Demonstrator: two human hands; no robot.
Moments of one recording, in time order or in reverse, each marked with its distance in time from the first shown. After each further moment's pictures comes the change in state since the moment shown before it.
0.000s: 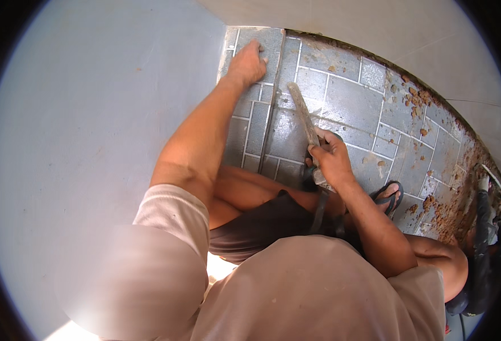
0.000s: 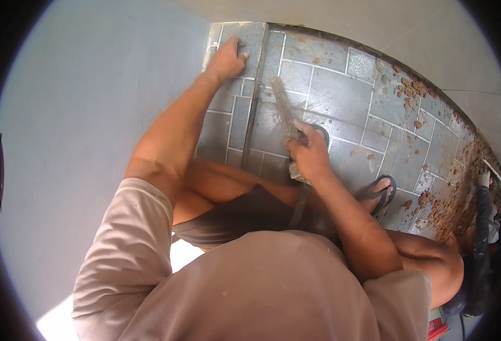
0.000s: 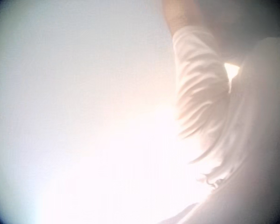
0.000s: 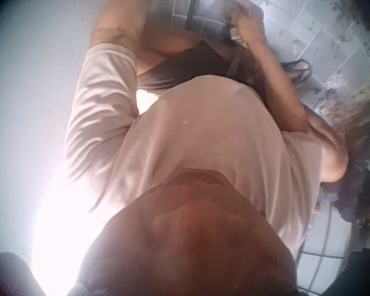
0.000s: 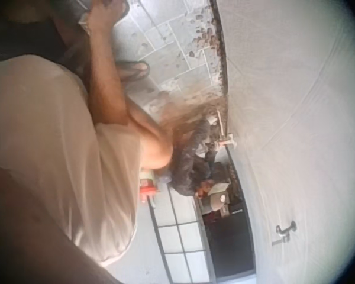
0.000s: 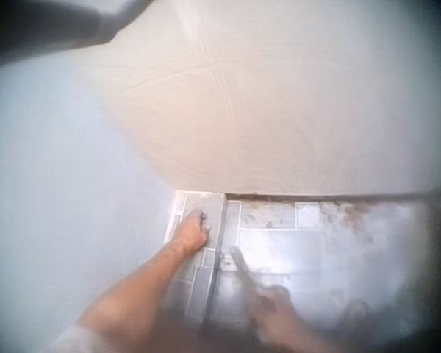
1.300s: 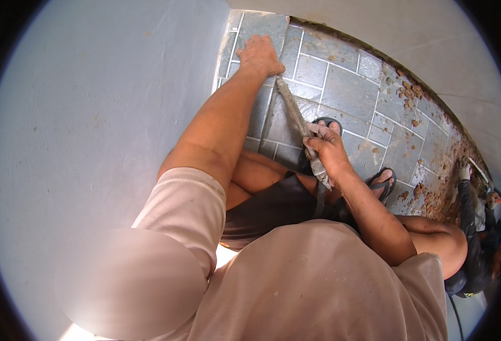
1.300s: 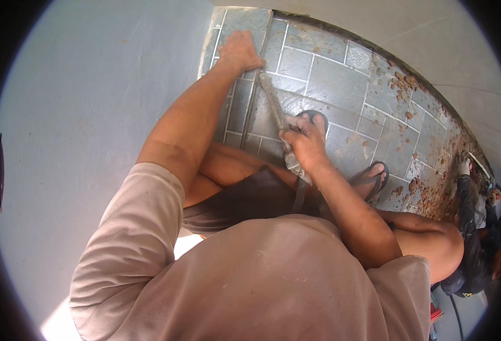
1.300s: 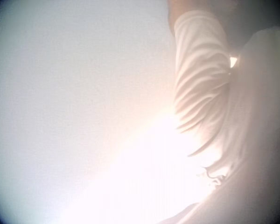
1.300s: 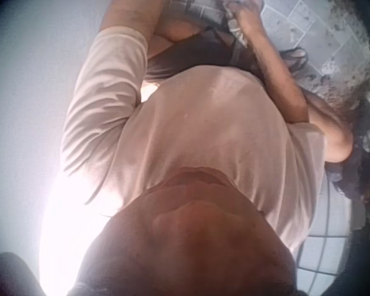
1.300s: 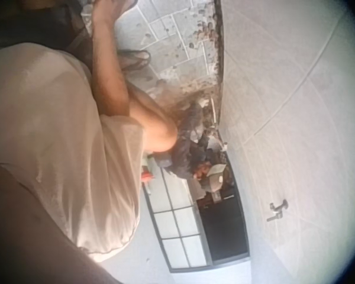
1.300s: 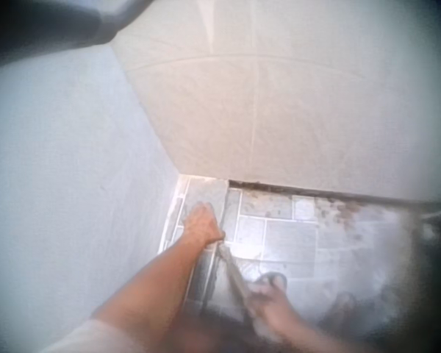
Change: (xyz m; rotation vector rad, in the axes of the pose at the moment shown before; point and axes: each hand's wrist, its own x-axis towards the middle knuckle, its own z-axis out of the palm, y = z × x) left_hand -0.029 0.037 0.006 0.290 -0.150 -0.172; right_hand -0.029 -0.011 0.025 0.064 0.001 0.156
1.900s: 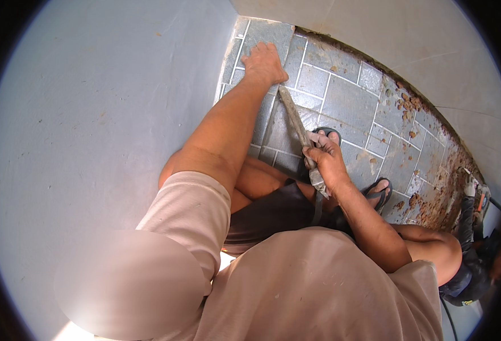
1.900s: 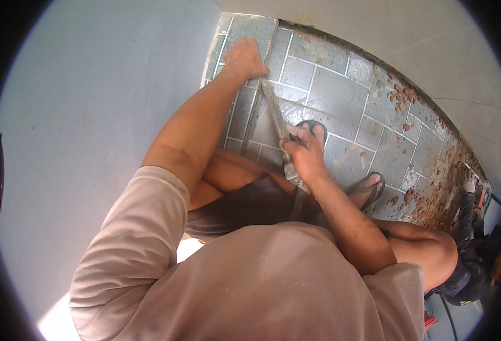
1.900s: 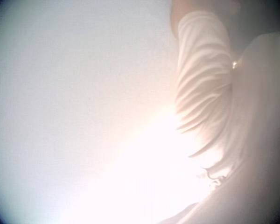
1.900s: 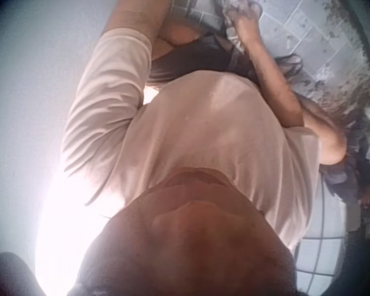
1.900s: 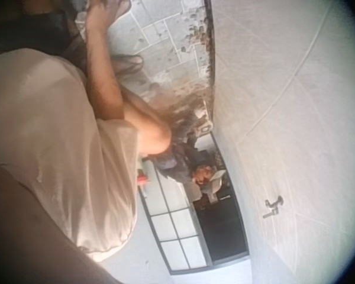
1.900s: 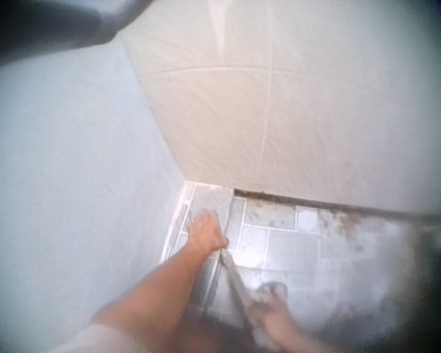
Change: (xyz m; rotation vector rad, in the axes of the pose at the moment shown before) left_hand -0.002 0.000 -0.001 -0.003 0.006 -0.004; right_hand 0.003 0.009 -0.003 -0.032 -0.010 -0.044
